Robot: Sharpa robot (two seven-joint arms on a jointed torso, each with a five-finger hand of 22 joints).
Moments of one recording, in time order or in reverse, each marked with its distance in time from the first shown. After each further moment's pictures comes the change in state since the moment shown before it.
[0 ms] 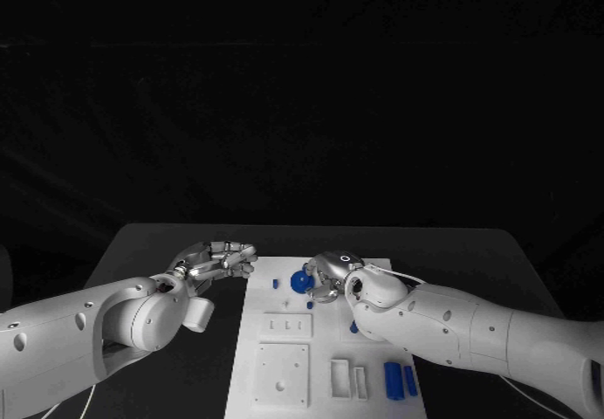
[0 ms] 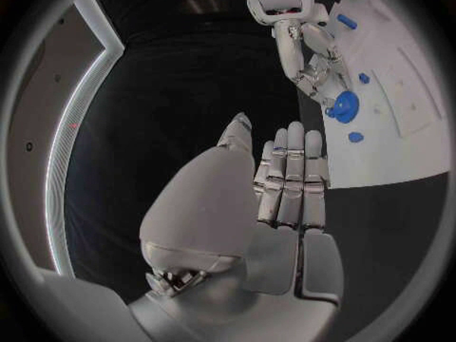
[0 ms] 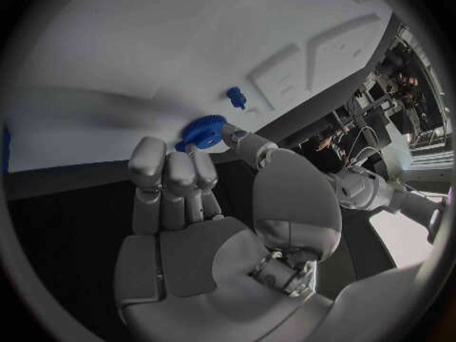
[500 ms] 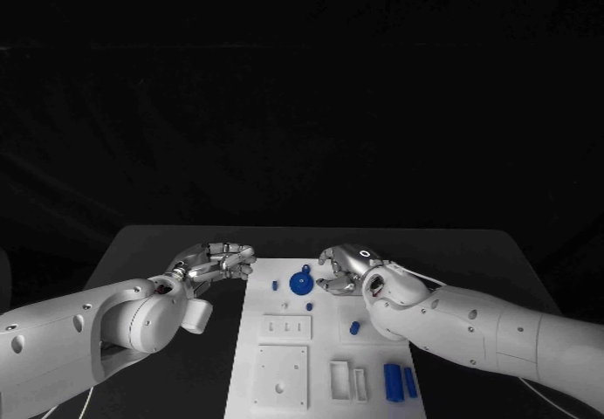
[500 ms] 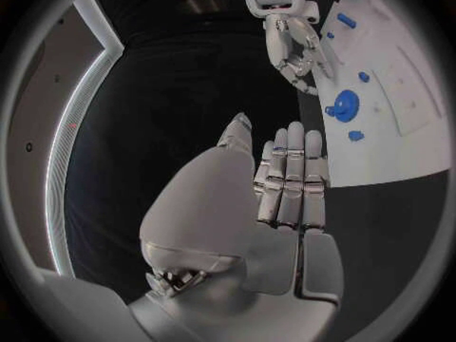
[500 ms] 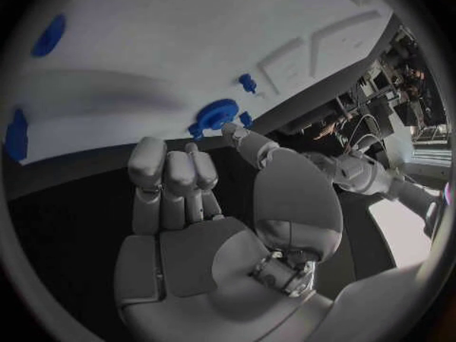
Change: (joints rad) left arm 0.000 -0.003 0.000 -0.002 0.000 0.000 0.000; left_hand 0.000 0.000 0.000 0.000 0.000 0.000 0.000 -0.004 0.000 0.000 0.000 0.000 0.000 0.000 0.000 0.000 -0.001 -0.001 0.000 0.000 0.000 0.000; right arm -0.001 -0.101 0.024 0.065 0.068 -0.132 0.052; right_hand 0.002 -0.038 -0.005 -0.016 0.000 -0.007 0.007 0.006 0.003 -0.008 0.008 0.000 -0.006 0.004 0.004 -0.005 0.002 0.000 0.004 -0.004 0.000 0.000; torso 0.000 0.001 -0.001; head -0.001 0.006
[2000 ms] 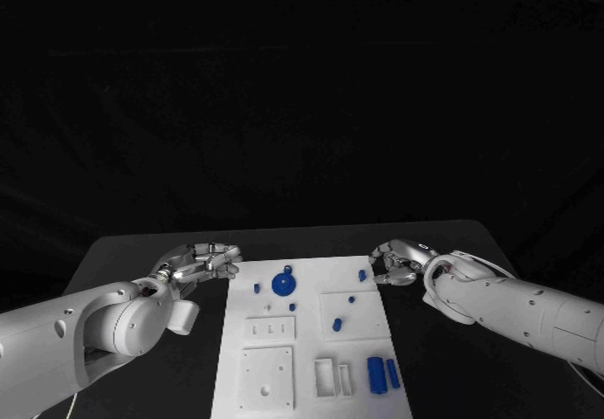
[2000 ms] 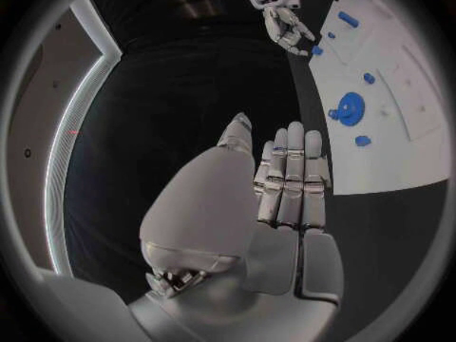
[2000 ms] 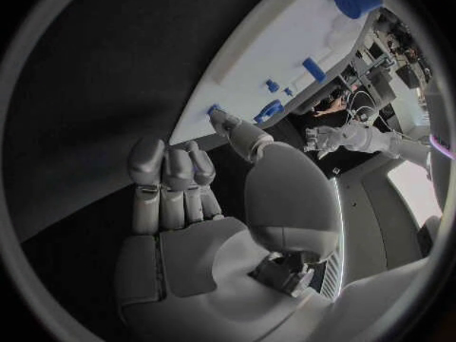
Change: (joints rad) left arm -0.001 0.011 -0.001 -0.030 0.000 0.010 0.001; left_hand 0.000 0.000 0.000 0.000 0.000 0.000 0.000 0.000 0.000 0.000 0.000 -0.003 0.000 0.000 0.000 0.000 -0.001 0.008 0.000 0.000 0.000 0.000; right arm -0.031 -0.213 0.057 -0.152 0.258 0.165 0.358; right_hand 0.146 0.025 -0.086 -0.133 0.070 0.030 0.005 0.027 0.009 -0.044 0.005 -0.026 -0.038 -0.002 0.009 -0.027 0.008 -0.018 -0.033 0.019 0.000 0.000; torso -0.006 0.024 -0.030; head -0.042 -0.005
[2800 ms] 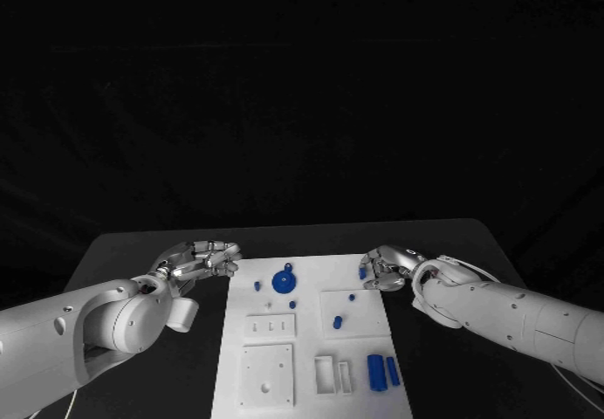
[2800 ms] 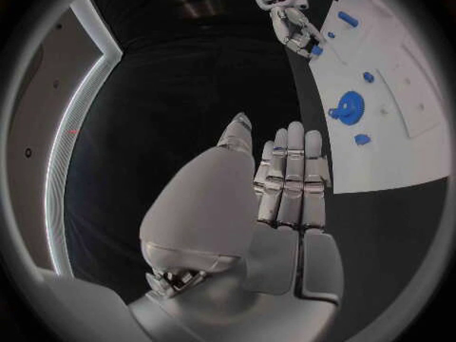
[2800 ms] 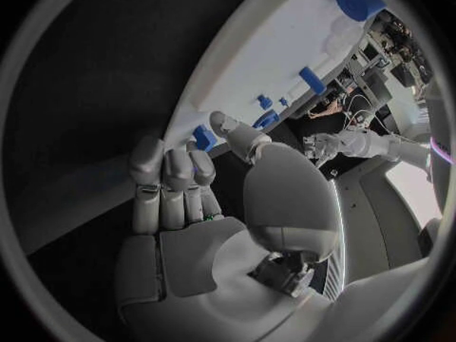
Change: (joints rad) left arm 0.000 -0.002 0.000 -0.002 -0.003 0.004 0.000; left_hand 0.000 0.000 0.000 0.000 0.000 0.000 0.000 0.000 0.000 0.000 0.000 0.000 0.000 0.000 0.000 0.000 -0.001 -0.007 0.000 0.000 0.000 0.000; right arm -0.026 0.060 -0.004 -0.034 -0.008 0.007 -0.002; right_hand 0.005 0.016 0.015 0.015 -0.093 0.004 -0.007 0.000 -0.001 0.004 -0.011 0.000 0.000 0.008 -0.008 -0.004 0.008 0.003 -0.003 0.004 0.000 0.000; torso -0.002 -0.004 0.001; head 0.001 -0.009
